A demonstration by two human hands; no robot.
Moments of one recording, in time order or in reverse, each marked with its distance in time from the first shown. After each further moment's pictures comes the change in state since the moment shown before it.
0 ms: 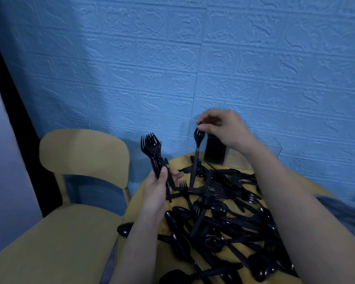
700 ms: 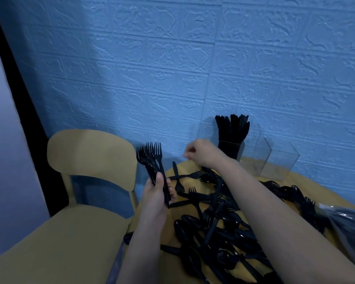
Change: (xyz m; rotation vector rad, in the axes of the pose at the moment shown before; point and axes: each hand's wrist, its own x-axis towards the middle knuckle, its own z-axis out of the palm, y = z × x) left_hand 0.013 0.005 -0.014 -0.030 0.145 -0.064; right_hand 0.030 0.034 0.081 -0.395 -0.328 0.191
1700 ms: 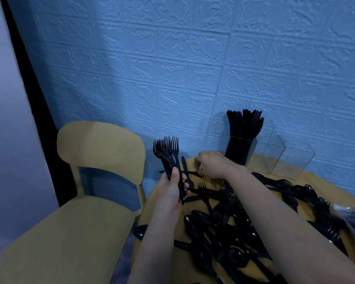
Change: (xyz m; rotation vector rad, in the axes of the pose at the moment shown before) left_hand -0.002 -0.003 0.005 0.061 0.003 -0.021; right_hand 0.006 0.027 0.039 -0.464 -0.194 -0.108
